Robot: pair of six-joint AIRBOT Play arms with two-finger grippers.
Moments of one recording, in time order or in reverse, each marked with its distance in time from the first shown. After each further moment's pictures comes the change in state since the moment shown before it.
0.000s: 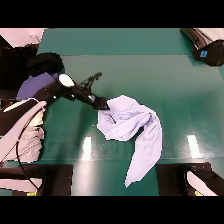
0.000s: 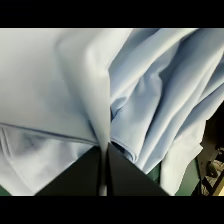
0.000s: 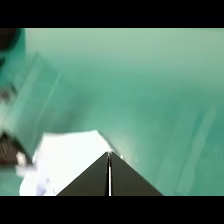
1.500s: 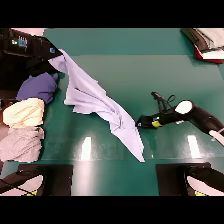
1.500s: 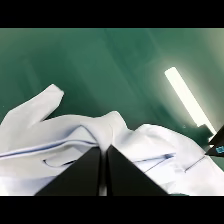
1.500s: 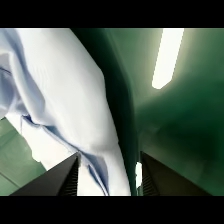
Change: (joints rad) left arm 0.259 0.312 0.486 0.362 -0.215 -0.122; right arm 0.371 -0.239 -0.809 0.194 -0.364 0.000
